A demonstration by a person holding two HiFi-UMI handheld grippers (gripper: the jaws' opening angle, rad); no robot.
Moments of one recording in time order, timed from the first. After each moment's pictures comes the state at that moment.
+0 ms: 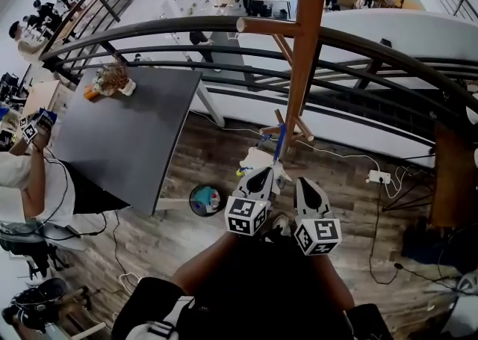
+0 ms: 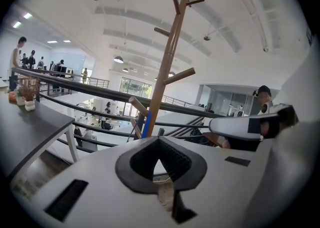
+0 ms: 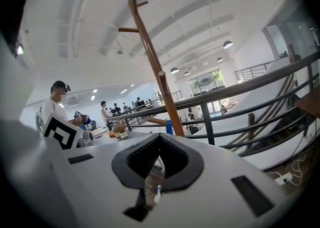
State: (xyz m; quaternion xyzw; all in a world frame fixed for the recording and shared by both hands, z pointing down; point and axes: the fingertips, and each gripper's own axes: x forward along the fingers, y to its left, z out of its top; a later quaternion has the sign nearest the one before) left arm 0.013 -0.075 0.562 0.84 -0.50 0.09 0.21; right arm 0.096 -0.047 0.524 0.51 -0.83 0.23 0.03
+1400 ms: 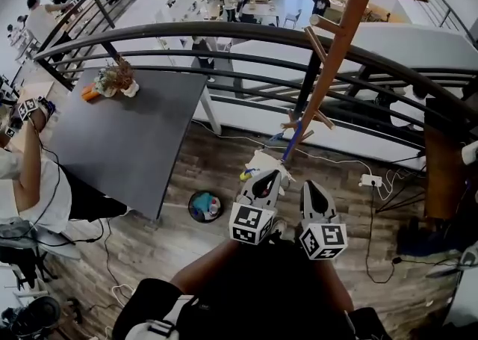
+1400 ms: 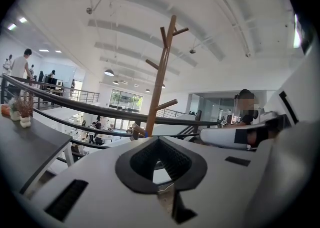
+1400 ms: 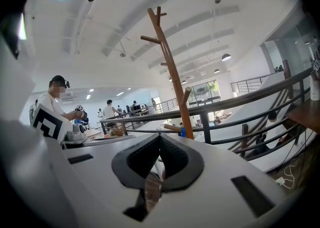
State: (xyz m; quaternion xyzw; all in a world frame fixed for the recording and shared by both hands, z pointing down) left arm -0.029 -0.030 0.493 0.87 -0.46 0.05 0.15; right arm 0.051 -0.002 0.481 0.55 -0.81 0.18 0.02
